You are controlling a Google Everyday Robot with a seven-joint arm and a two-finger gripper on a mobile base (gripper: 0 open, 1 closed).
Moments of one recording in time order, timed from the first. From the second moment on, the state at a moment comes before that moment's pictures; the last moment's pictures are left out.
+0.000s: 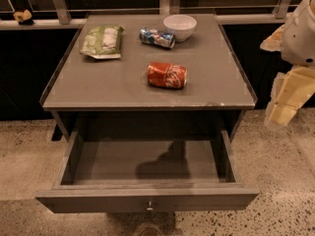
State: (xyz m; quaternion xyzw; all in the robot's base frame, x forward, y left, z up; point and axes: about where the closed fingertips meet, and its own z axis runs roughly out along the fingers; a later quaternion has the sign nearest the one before) arm 0.438 -0.217 0.976 -0.60 0.78 -0.03 0.16
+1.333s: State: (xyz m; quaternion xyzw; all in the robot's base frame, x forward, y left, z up) arm 0.374 -0.238 0.875 -0.60 0.78 0.00 0.17
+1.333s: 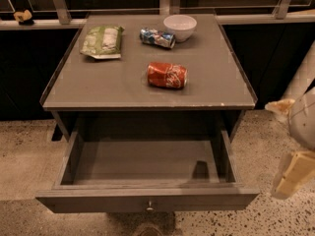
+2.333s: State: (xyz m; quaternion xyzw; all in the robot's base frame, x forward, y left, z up) arm 0.344 -0.248 0.779 -0.60 0.79 0.05 0.14
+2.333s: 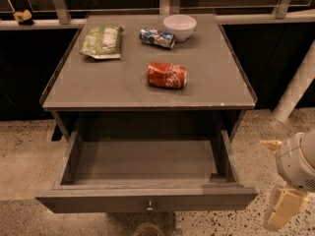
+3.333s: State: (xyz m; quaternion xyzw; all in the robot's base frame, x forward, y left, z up) arm 0.247 -0.238 0.719 -0.59 0.79 0.04 0.18
